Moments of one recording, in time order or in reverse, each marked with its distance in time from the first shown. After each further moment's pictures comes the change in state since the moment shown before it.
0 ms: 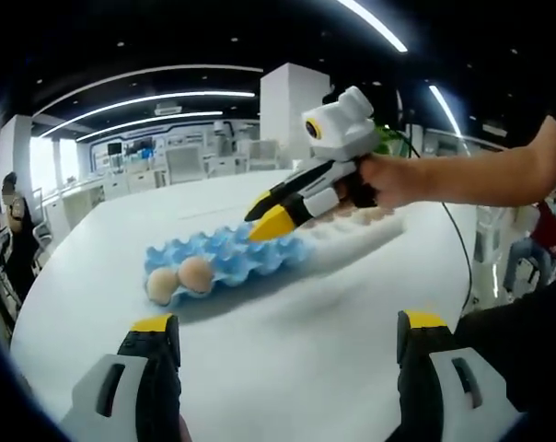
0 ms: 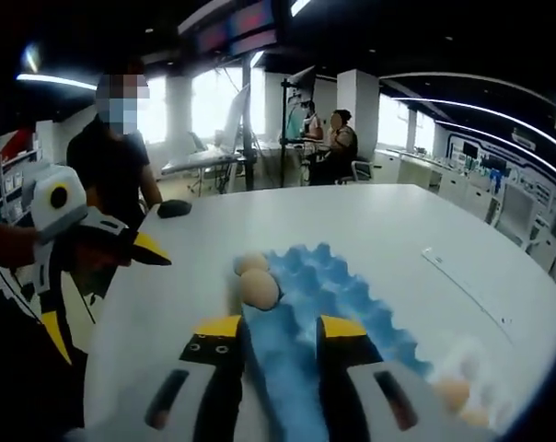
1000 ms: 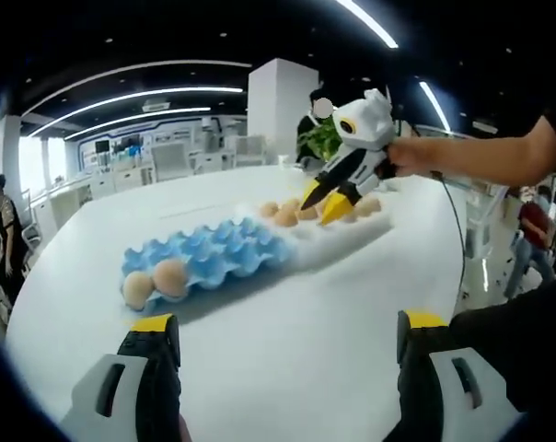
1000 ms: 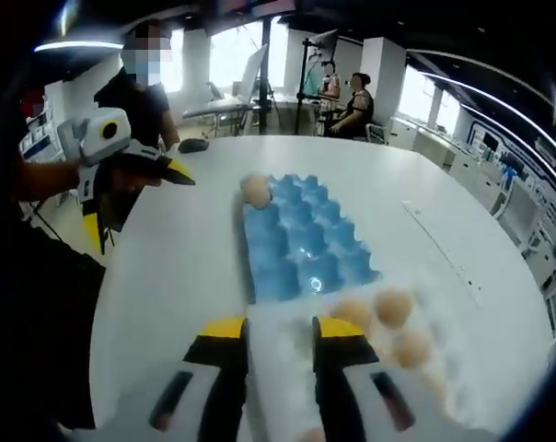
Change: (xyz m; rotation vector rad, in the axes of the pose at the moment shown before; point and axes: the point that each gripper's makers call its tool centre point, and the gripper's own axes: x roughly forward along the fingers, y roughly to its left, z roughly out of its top) left arm 0.015 -0.020 0.002 0.010 0.017 -0.065; right arm -0.104 -0.020 -0.070 -0.103 0.244 0.046
